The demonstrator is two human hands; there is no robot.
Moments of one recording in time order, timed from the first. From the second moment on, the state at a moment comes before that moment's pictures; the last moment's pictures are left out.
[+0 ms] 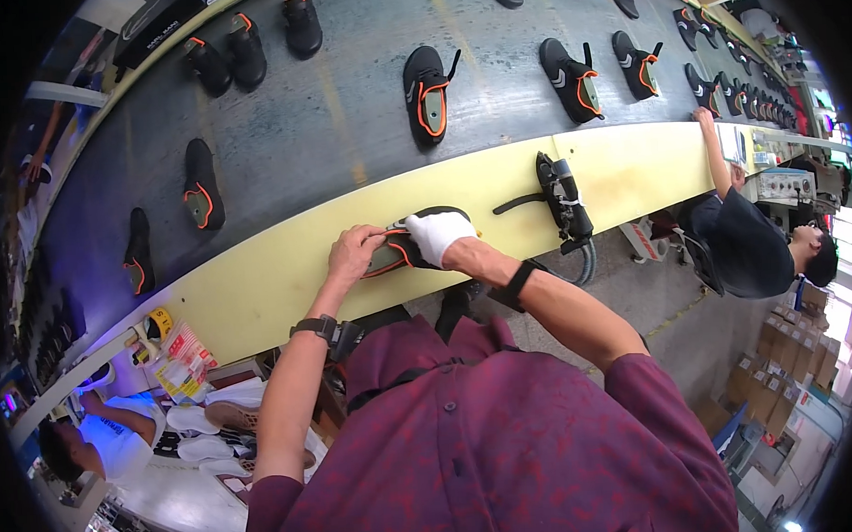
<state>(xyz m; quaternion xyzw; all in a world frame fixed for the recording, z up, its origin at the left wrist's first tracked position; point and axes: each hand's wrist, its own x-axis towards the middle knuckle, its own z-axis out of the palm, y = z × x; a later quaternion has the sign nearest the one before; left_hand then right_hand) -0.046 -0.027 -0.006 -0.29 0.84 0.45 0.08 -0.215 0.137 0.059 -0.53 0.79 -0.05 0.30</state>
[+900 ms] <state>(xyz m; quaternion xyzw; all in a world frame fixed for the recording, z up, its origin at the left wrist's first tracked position) -0.026 -0.022 -0.032 -0.29 0.82 0.47 -0.14 -0.193 0.141 0.055 -0.62 0.71 -0.15 0.29</state>
